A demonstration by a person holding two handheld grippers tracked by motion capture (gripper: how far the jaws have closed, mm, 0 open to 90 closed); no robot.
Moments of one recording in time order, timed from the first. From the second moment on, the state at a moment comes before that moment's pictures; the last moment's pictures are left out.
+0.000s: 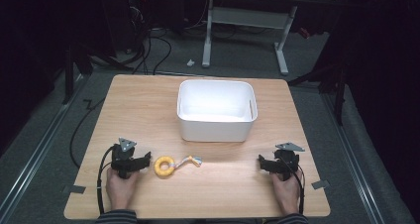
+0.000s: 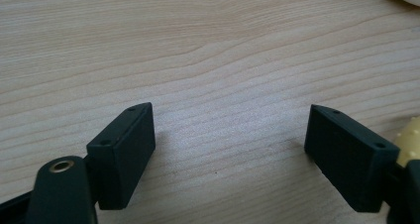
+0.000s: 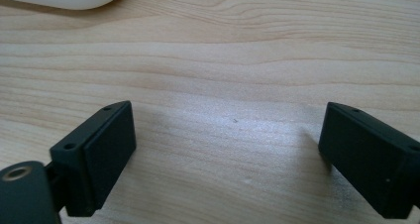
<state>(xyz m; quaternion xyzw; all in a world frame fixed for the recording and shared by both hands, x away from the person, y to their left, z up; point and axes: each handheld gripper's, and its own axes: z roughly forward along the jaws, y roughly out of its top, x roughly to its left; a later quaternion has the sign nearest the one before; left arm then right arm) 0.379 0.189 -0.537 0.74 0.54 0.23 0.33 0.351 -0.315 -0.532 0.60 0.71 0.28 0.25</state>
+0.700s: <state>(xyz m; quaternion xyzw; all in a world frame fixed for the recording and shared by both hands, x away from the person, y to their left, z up) 0.382 0.189 -0.537 0.76 0.52 0.22 0.33 0.348 -0.315 -0.531 0.59 0.71 0.29 0.26</state>
